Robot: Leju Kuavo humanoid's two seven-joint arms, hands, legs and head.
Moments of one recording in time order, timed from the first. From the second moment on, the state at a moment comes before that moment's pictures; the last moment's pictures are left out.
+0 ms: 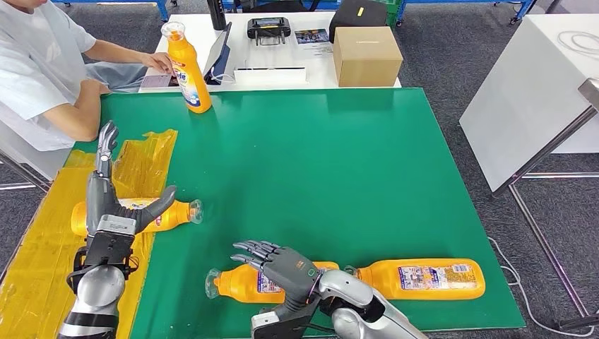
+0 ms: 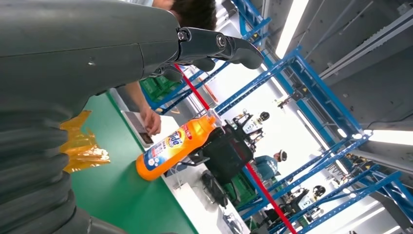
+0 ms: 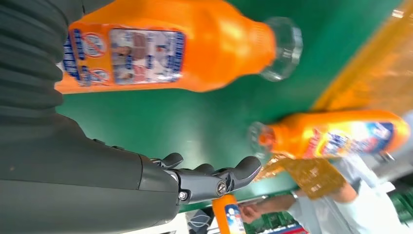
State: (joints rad) left arm -0.13 -0.02 -0.07 -1.64 -0.47 0.30 -0.51; right arm -0.26 -0.09 0.89 -1.33 0.72 0.04 -0.23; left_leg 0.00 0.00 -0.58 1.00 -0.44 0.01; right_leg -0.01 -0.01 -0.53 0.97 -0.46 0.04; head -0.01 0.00
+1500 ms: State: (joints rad) left arm -0.04 -0.05 -0.02 -1.69 -0.46 0.25 -0.50; right arm -0.31 -0.27 0.80 -1.36 1.04 0.00 0.05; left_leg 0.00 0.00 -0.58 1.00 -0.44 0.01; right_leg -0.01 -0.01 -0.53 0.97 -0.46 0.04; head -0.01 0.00
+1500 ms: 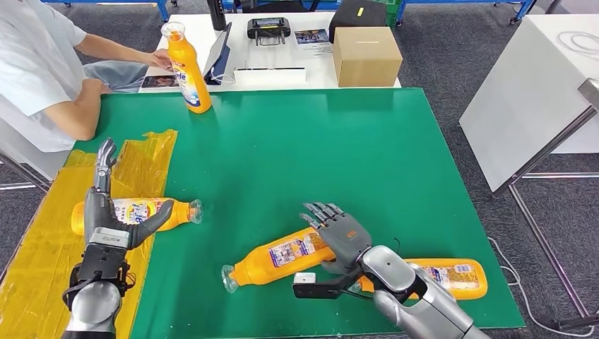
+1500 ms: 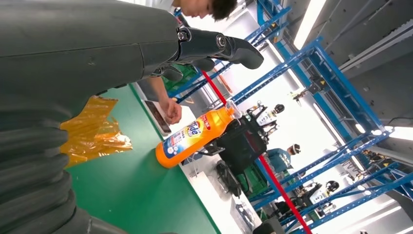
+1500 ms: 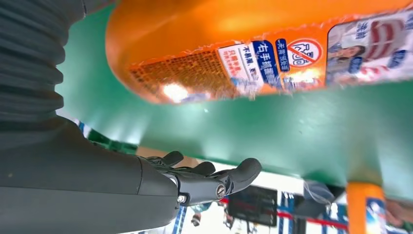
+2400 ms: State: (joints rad) left arm -0.12 -0.06 -0.08 -1.63 -0.42 0.23 -0.49; right arm -0.44 -0.06 0.80 -0.99 1.04 0.01 0.02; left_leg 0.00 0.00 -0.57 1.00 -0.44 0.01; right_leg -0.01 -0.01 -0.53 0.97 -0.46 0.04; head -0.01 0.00
